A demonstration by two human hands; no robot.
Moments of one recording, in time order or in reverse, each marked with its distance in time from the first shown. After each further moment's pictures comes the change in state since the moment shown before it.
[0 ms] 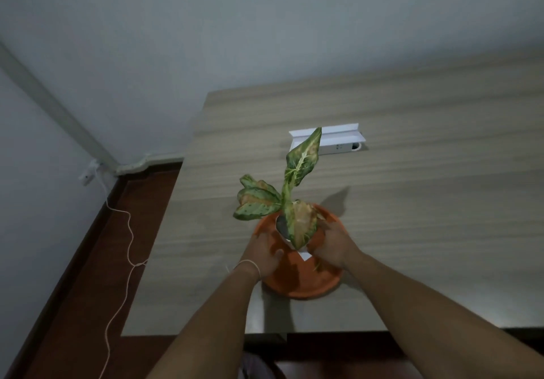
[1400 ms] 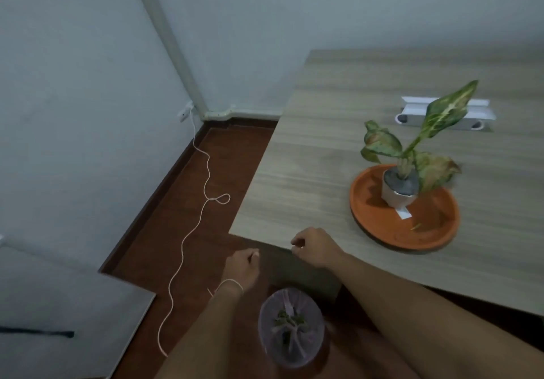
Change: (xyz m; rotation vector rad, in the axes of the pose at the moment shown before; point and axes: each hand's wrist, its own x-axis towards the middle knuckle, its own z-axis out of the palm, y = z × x) left_hand -0.242 -0.236 -0.016 -0.127 0.304 -0.518; right_hand -0.064 -0.129 0.256 -0.280 -0.341 -0.125
